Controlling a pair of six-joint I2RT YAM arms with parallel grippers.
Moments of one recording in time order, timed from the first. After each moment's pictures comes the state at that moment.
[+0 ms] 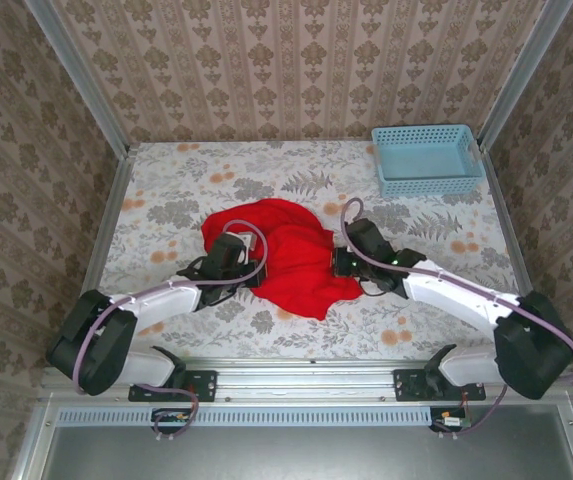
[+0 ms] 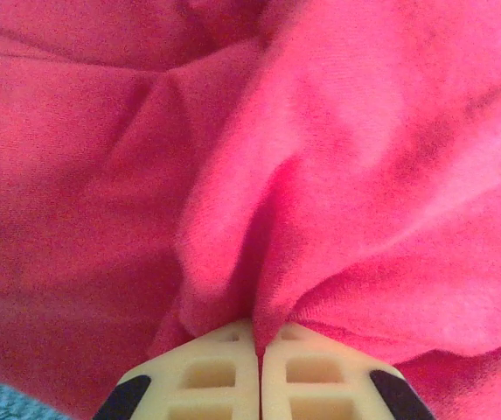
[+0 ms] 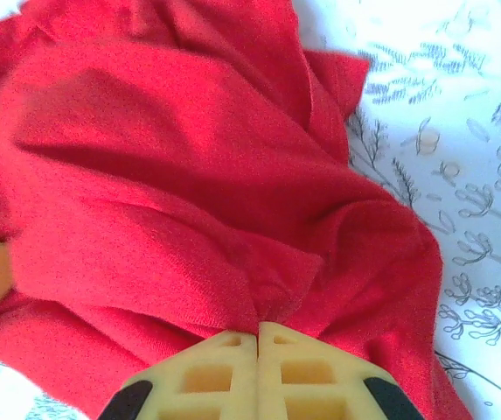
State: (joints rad) left arm -0.64 1.34 0.53 0.04 0.17 -0.53; right arm 0.65 1.33 0.78 -0.30 0.05 0.63
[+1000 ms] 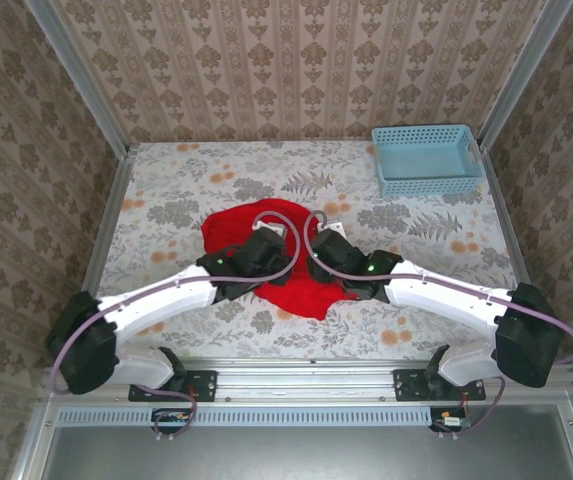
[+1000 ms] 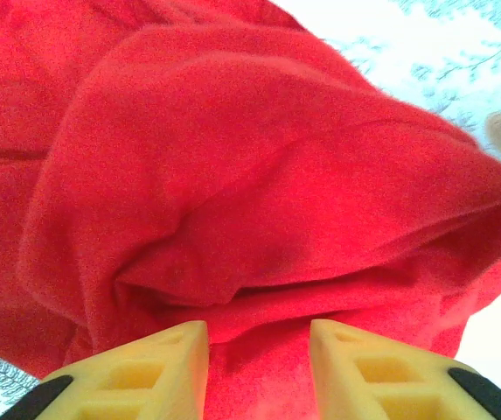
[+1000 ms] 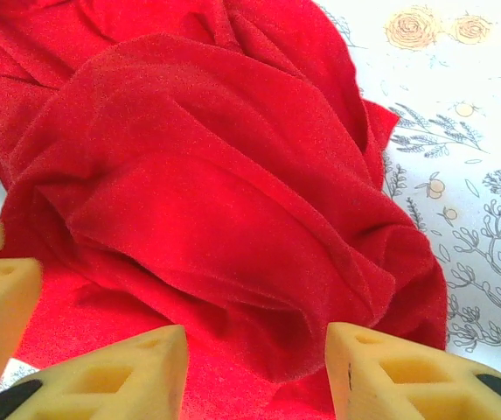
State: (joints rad) left arm -0.93 1.36 0.88 -0.40 -0.18 -0.56; right arm 0.87 1.36 0.95 -0.47 0.35 0.57
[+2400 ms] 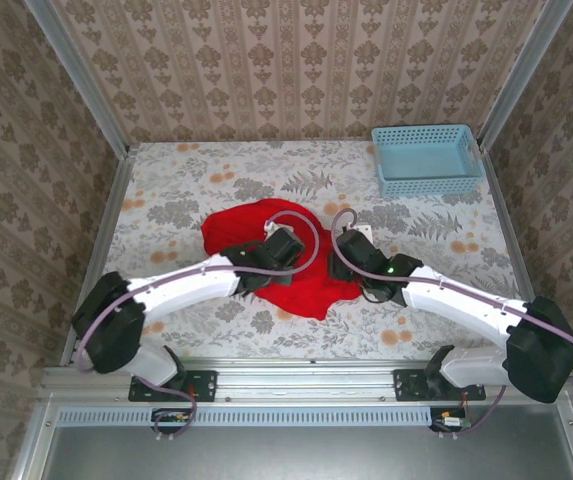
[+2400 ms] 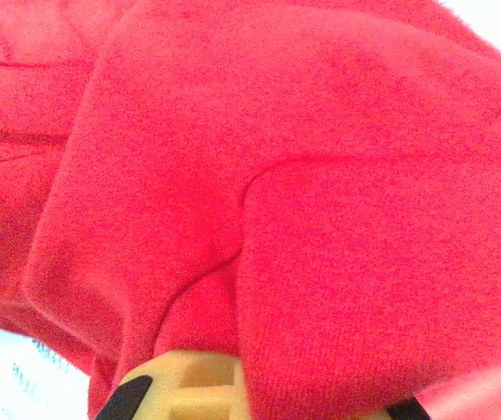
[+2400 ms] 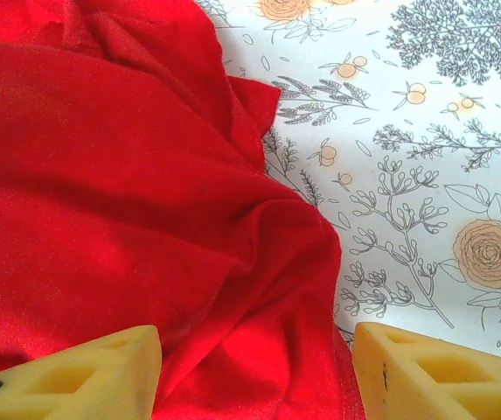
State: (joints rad) left arm -0.98 1.45 0.97 -0.52 -0.32 -0.56; right arm 0.76 1.27 0.81 -0.45 0.35 0.64
